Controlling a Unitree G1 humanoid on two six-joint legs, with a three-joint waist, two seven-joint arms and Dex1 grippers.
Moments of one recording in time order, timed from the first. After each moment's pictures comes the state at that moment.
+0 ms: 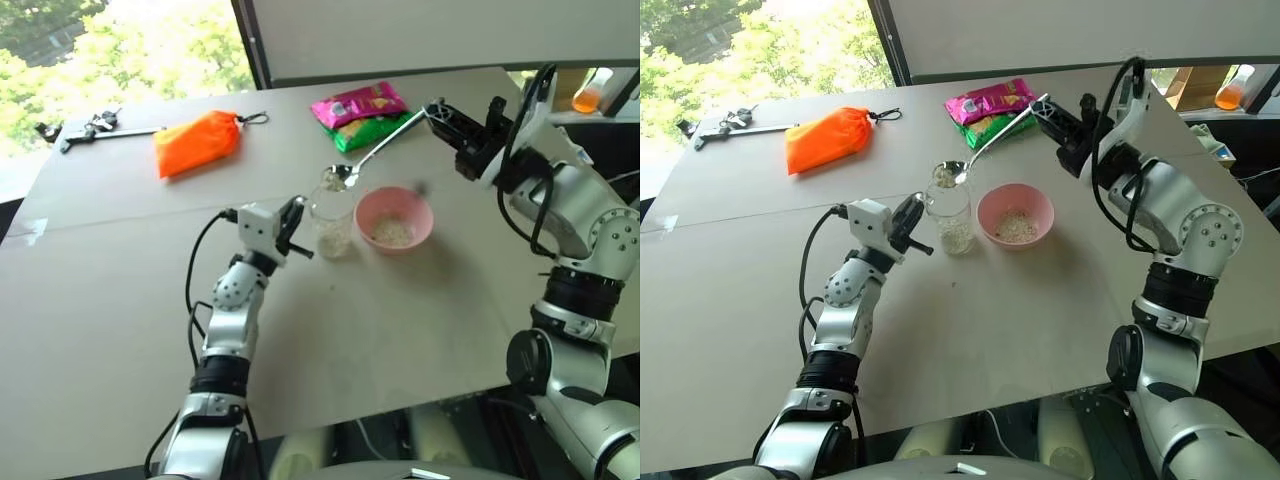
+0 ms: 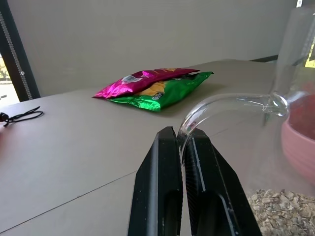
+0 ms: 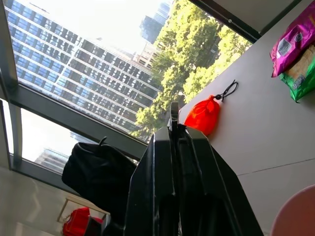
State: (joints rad) left arm -0.37 0.22 0.07 0.29 -0.15 -0.27 -0.42; right arm -0.83 -0.26 -0.45 0.00 1.67 1.02 -0.37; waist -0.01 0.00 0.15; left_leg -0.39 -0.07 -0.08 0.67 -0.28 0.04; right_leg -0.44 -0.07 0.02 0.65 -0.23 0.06
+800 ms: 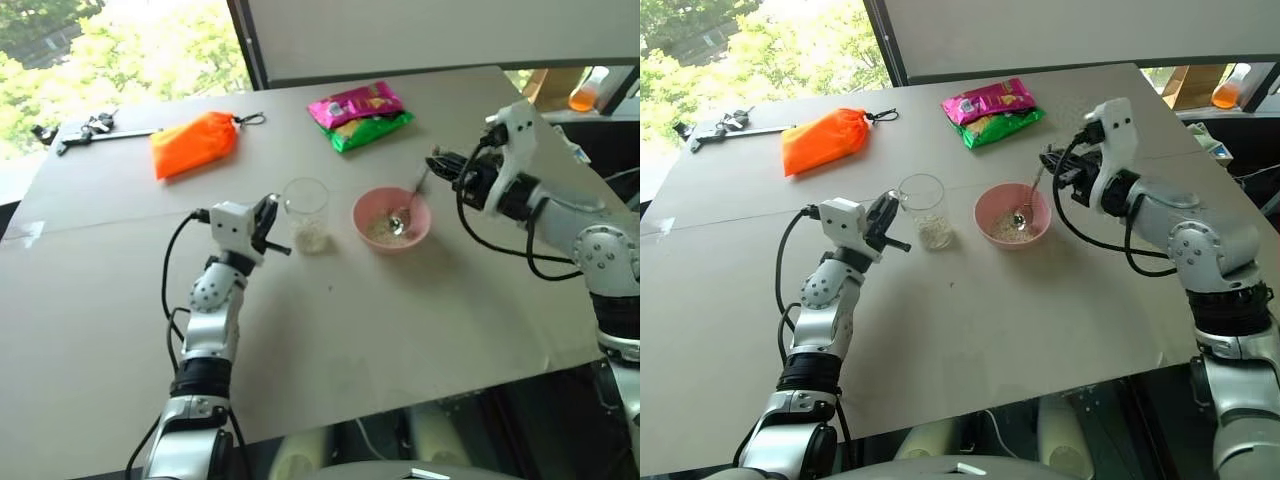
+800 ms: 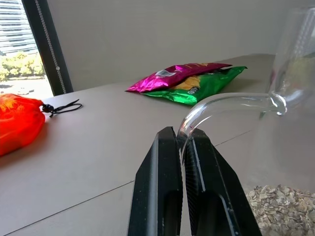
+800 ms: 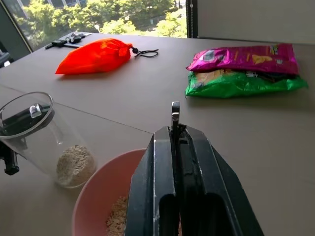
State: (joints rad) left arm -0.35 0.28 0.13 0.29 -0.18 -0.25 -0.39; right arm -0.73 -0.70 0.11 -0.22 0.76 0.71 0.39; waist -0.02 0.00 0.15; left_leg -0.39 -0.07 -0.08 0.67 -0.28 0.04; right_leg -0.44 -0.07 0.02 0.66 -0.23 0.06
